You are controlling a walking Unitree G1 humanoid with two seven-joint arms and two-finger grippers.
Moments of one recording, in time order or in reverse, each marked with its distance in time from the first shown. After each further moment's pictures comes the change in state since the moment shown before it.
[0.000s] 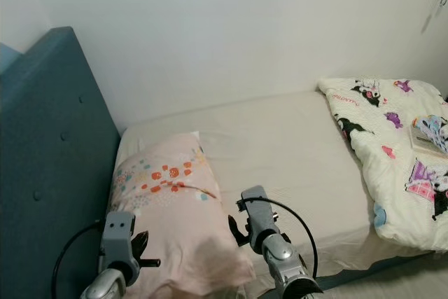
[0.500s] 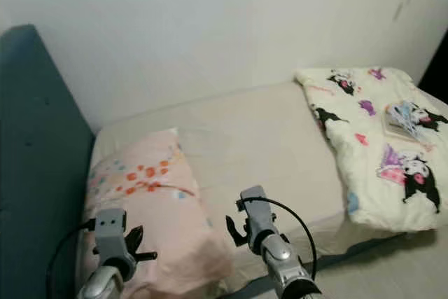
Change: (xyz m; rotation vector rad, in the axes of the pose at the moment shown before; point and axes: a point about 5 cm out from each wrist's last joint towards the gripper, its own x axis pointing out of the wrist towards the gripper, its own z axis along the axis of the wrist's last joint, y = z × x) left arm 0.001 -0.010 0.007 -0.047 -0.028 0.008; right arm -0.001 -0.007 0.002 0.015 -0.010 -0.013
